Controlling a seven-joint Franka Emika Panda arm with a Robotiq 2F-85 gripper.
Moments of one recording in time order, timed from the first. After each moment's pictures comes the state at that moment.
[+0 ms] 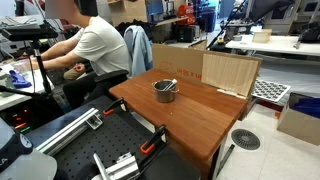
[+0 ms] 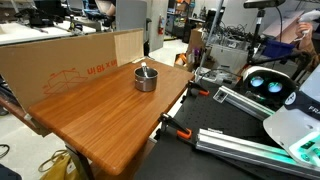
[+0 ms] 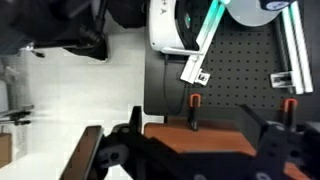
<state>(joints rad) -0.15 -0.70 -0.25 -2.51 -0.36 1.63 -0.34</state>
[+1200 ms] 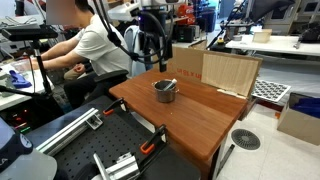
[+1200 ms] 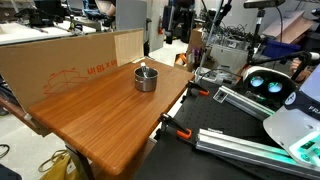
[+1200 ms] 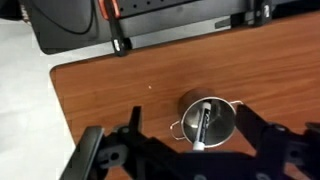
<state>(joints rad) -0.04 -0.16 -0.06 -2.55 0.00 2.35 0.06</state>
